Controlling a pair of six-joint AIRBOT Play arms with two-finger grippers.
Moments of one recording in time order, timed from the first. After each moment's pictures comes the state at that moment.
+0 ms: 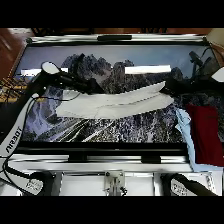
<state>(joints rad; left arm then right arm) -0.26 -1.70 1.56 0.57 -1.21 -1.23 -0.13 -1.23 1.29 -0.99 1.28 1.46</state>
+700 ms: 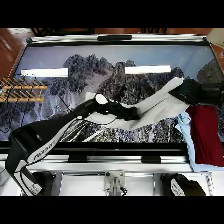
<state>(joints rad) -0.71 -1.88 1.49 0.40 -0.83 -1.32 -0.13 -0.87 1.29 -0.96 1.42 1.60</state>
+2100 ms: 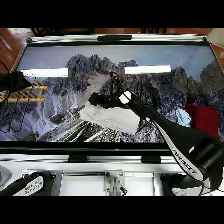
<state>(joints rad) 0.20 -1.12 1.43 1.17 -1.39 -1.44 0.61 -1.63 1.29 -0.61 0.54 1.44</state>
